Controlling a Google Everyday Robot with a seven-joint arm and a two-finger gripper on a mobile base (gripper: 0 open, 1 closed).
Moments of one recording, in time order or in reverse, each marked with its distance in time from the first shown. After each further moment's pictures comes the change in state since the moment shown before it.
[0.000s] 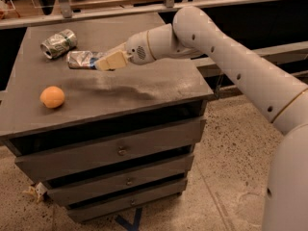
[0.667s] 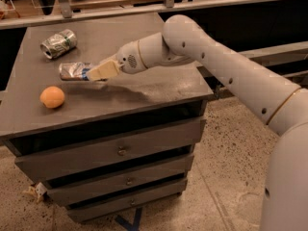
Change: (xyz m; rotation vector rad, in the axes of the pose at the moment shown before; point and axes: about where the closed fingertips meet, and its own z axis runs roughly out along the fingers) arm 0.017 0.022 0.027 -0.049 0.035 0.062
